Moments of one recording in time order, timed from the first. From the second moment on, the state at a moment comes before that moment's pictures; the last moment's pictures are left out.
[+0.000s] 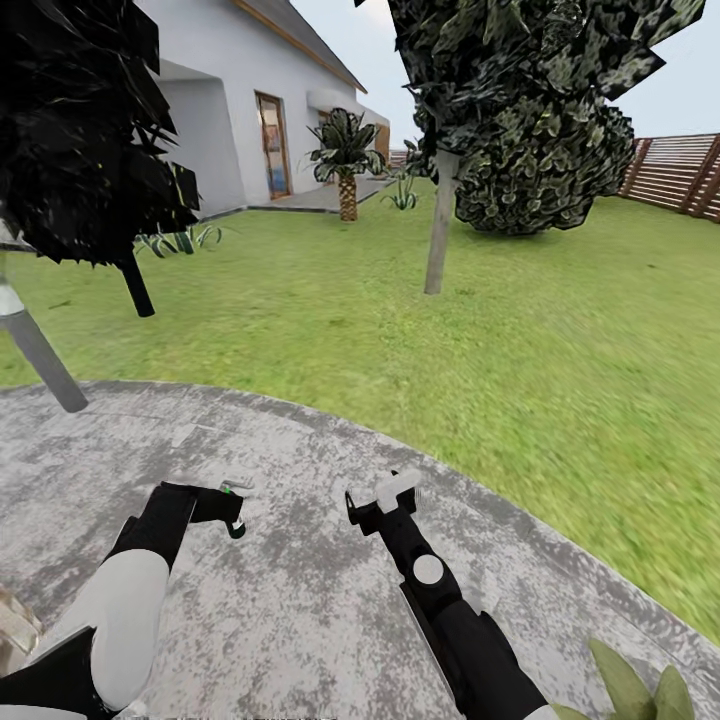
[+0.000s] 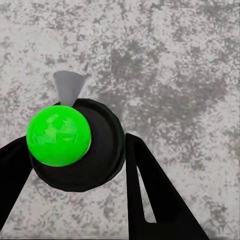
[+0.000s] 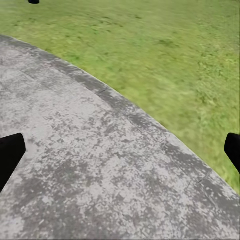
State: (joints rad) left arm -0.86 0.00 0.55 -0.61 -0.86 0.45 -0.59; right arm -0.42 0.17 0.36 -1.16 0.22 0.12 -0.03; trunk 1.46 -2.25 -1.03
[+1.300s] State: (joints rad) left arm -0.86 0.00 0.55 -0.60 -0.86 0.45 -0.59; right arm -0.42 0.17 0.36 -1.16 0.22 0.12 -0.03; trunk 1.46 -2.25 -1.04
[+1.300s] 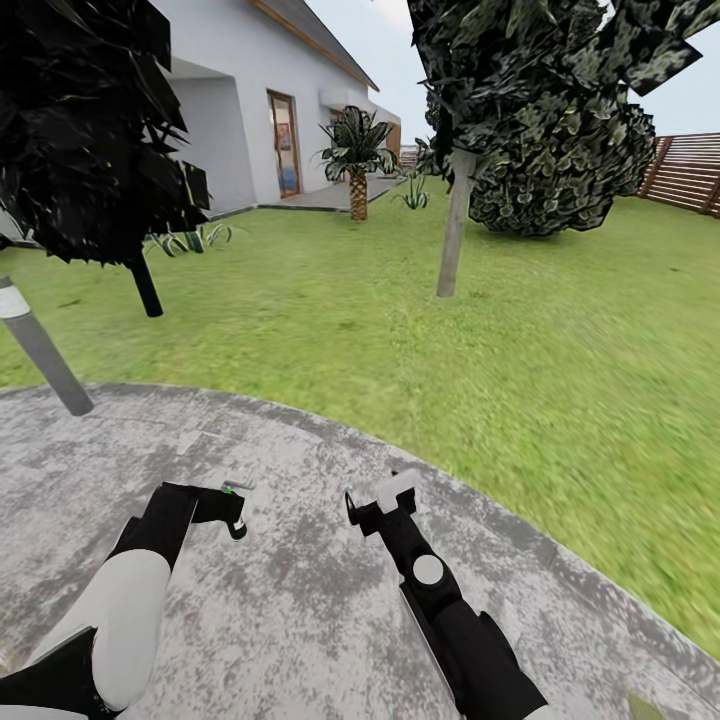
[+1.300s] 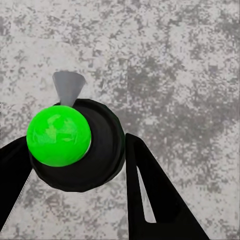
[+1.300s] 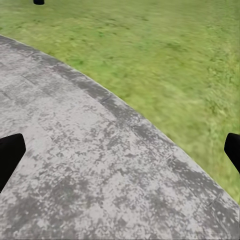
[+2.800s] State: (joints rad) left arm -0.86 0.00 0.55 -0.60 -0.86 0.45 -0.59; right arm -0.42 0.17 0.36 -1.16 0.22 0.12 -0.03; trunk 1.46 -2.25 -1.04
